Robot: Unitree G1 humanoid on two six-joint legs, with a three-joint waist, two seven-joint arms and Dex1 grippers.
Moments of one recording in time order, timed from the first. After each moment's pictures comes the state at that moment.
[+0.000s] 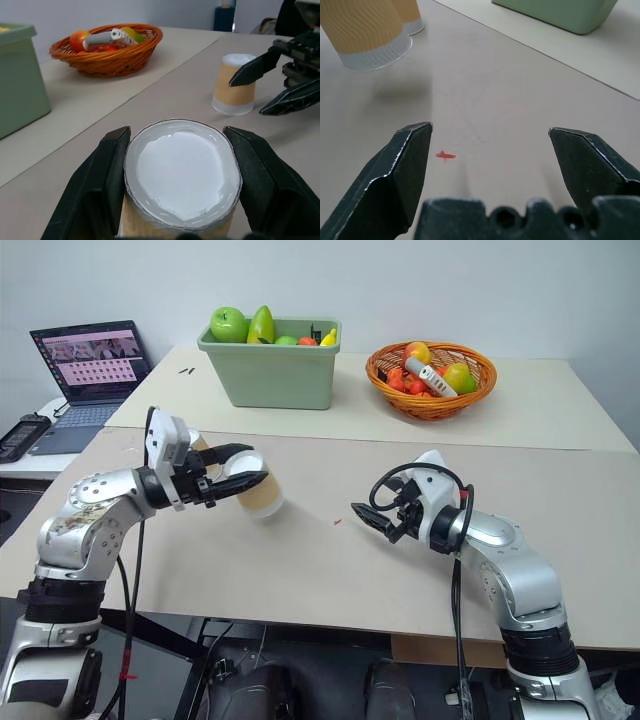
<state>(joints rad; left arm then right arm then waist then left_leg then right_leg) -0.66 0.55 0.00 0.02 -0.48 0.45 -0.97 -0.38 -0.56 -0.02 -0.34 0.43 0.70 0.57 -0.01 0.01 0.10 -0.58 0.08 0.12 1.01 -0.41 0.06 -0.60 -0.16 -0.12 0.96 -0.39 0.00</state>
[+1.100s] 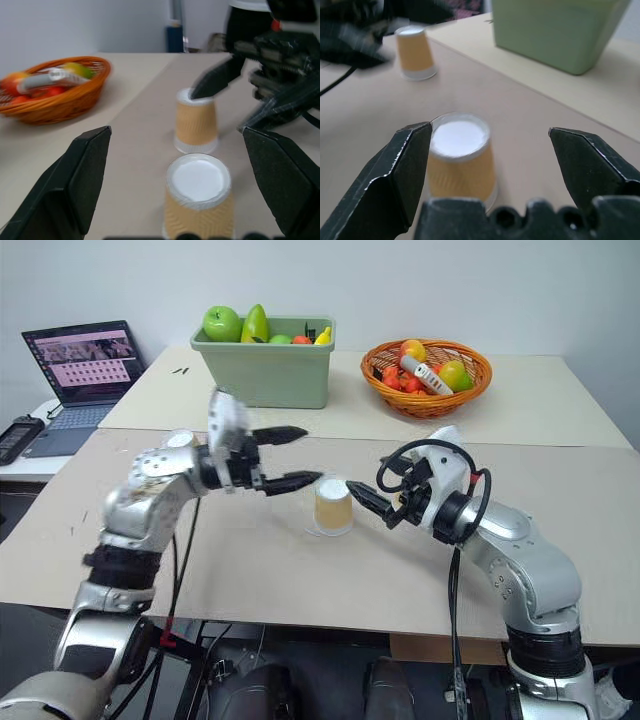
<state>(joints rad) -0.69 0.43 0.07 -0.09 -0.40 0.52 -0.89 -0.41 -0.58 -0.09 -0.45 0.59 0.79 0.60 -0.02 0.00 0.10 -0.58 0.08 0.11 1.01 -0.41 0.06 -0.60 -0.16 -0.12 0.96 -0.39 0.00</state>
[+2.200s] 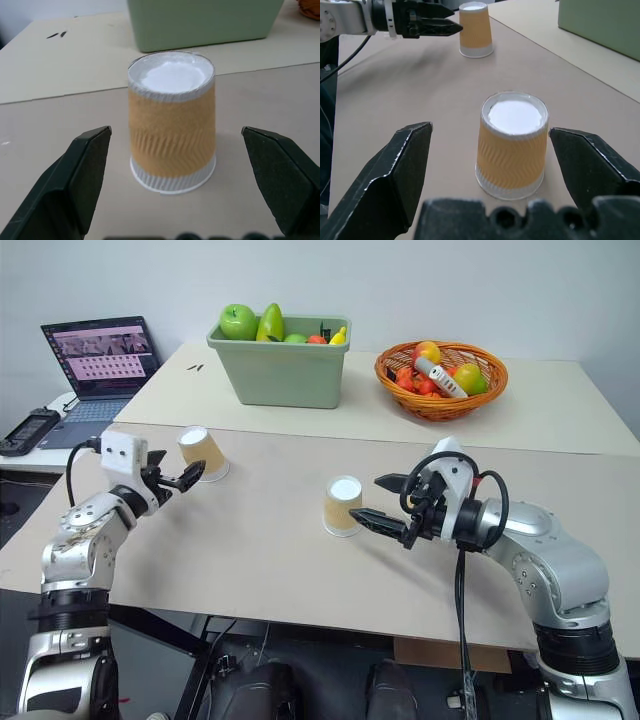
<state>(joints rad) -0.56 0.52 0.23 0.26 -0.24 0.39 -0.50 -0.37 -0.69 -0.10 -0.43 0.65 0.77 0.78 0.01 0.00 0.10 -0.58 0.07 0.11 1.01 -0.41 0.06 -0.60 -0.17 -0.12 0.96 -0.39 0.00</state>
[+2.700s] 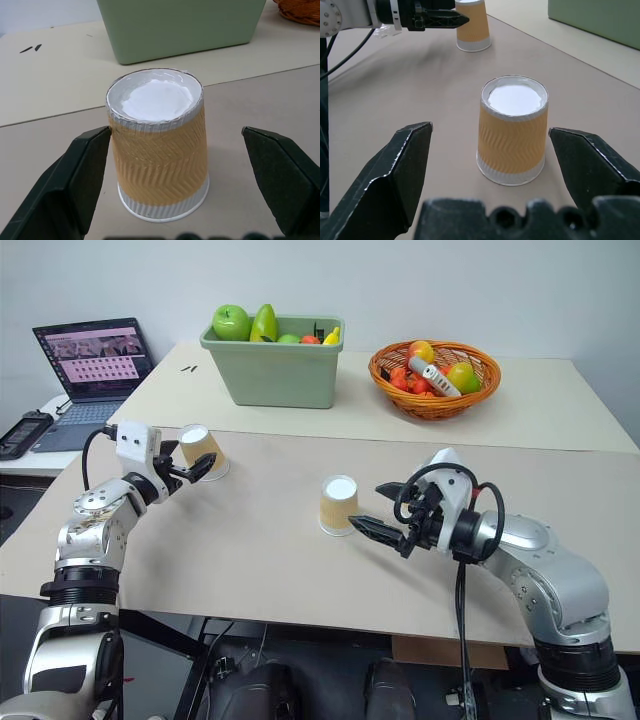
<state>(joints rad) -0.63 0.52 0.21 0.37 -0.22 0.33 -0.53 -0.34 -0.68 -0.10 -0.47 0.69 0.80 0.71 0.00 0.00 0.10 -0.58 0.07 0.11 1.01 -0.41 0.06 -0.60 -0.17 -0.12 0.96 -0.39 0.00</state>
